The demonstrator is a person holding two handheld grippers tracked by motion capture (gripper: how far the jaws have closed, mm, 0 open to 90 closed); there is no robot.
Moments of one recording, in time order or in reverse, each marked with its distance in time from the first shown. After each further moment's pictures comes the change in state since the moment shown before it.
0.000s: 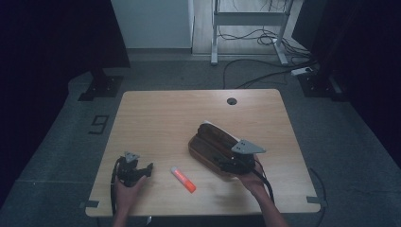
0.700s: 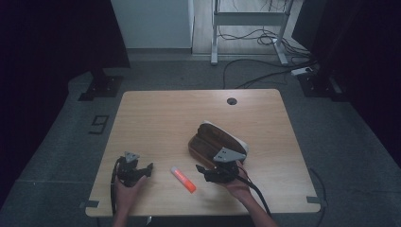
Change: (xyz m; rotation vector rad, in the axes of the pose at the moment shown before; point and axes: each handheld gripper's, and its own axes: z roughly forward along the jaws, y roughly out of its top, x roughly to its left) left arm 0.000 0.000 0.000 0.000 0.000 0.000; right arm 0.038 -0.014 0.030 0.070 0.113 -0.026
